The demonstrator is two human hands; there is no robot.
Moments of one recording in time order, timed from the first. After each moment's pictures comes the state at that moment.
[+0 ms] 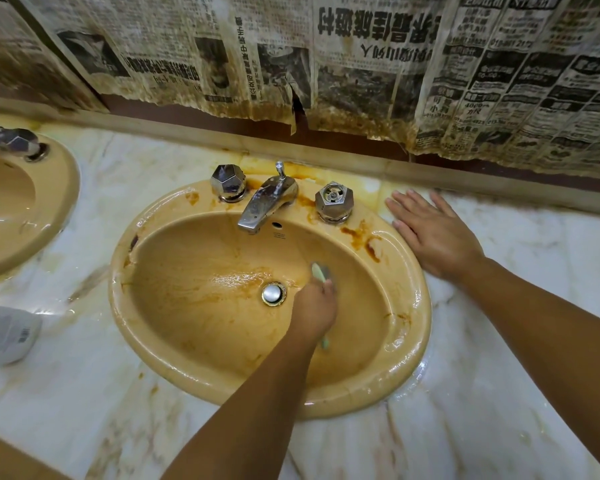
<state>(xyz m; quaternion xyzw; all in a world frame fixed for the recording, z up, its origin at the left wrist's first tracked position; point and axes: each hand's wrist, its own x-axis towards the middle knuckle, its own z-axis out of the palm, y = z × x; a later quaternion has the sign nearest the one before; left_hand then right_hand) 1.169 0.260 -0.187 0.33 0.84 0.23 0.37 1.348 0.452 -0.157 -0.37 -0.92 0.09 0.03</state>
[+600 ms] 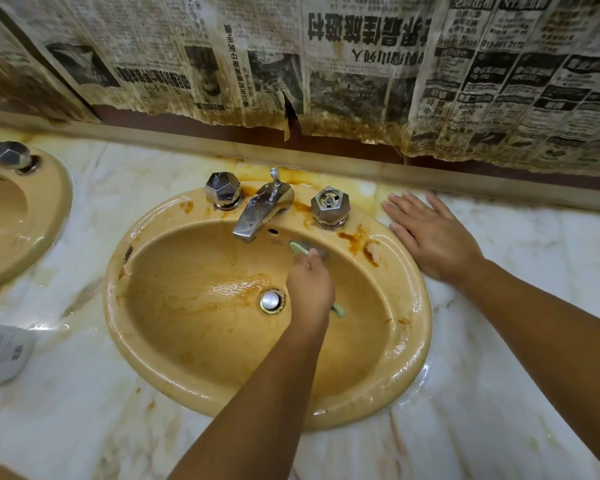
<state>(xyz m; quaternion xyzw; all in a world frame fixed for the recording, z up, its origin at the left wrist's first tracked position) 1.165 0.293 -0.164 0.16 0.81 0.45 0.34 1.349 0.453 -0.159 -0.37 -0.92 0.10 0.04</state>
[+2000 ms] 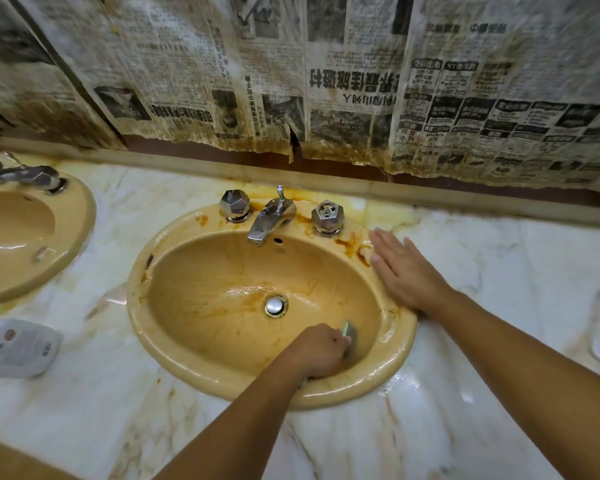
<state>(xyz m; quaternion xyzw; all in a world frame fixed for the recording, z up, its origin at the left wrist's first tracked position) 1.177 0.204 -0.131 0.46 0.73 0.05 0.50 1.342 0.374 -0.131 -0.41 -0.88 0.24 0.04</state>
